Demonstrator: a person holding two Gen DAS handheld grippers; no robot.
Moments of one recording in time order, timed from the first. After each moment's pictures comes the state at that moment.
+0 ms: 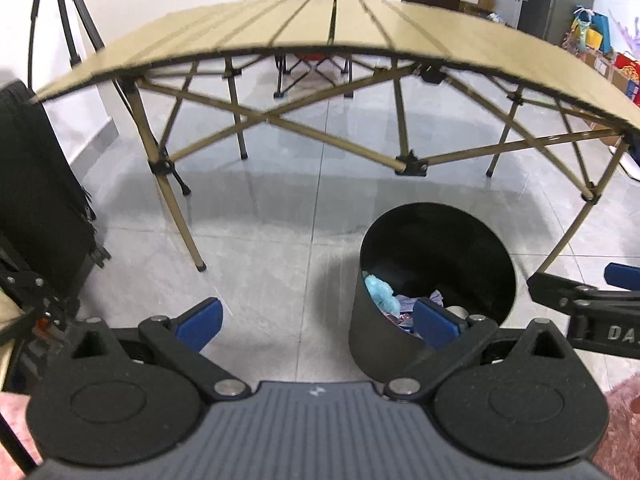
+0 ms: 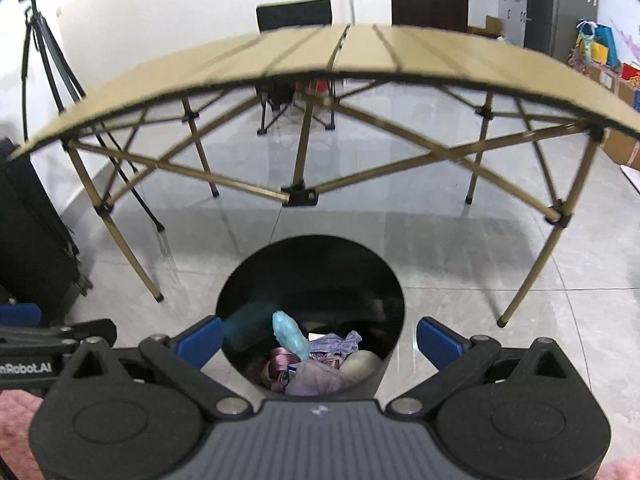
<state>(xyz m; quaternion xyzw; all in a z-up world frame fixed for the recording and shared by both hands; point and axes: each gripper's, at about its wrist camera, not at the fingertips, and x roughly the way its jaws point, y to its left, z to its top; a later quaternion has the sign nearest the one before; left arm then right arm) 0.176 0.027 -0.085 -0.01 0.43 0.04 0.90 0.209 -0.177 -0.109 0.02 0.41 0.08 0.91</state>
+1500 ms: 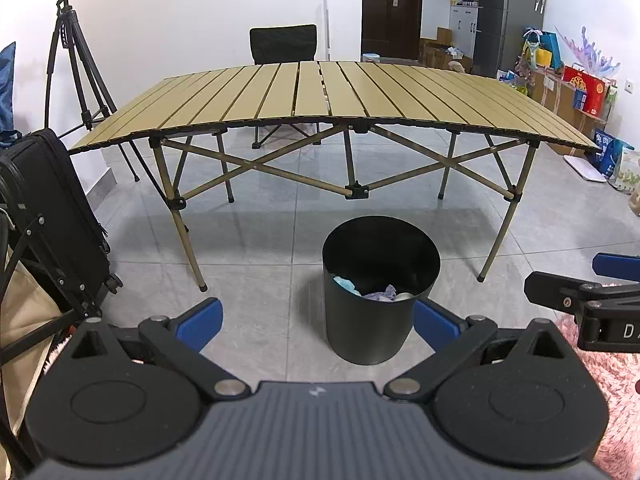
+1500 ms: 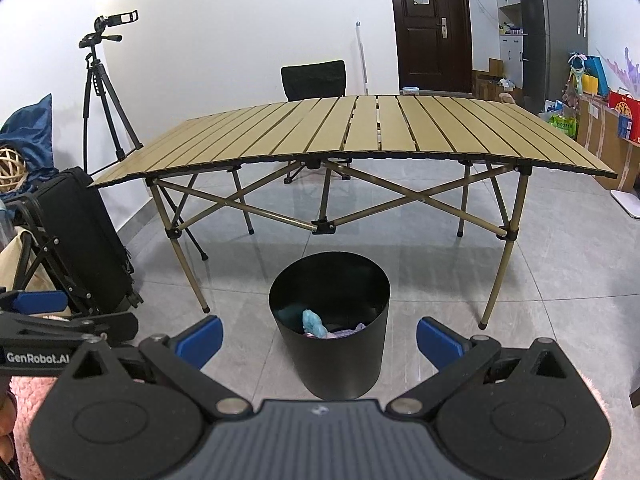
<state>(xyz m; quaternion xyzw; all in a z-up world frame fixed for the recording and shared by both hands) 0.027 0.008 -0.003 0.01 0.36 0.00 0.93 0.031 -0.213 -0.011 0.03 0.34 0.11 0.93</state>
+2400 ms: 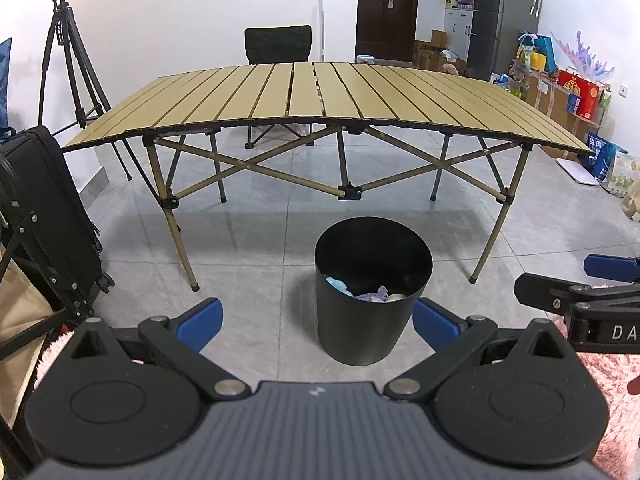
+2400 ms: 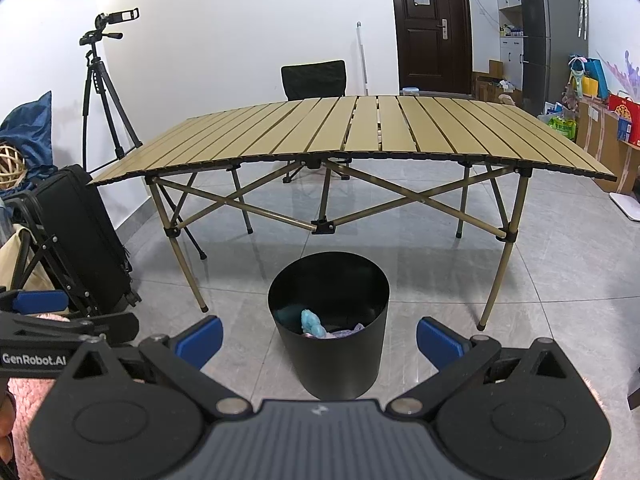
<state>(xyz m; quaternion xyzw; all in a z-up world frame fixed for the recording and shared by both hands) 0.027 0.009 -0.006 0.00 0.36 -0.01 0.93 0.033 -0.212 -0.009 0.03 0.34 0.11 0.93</state>
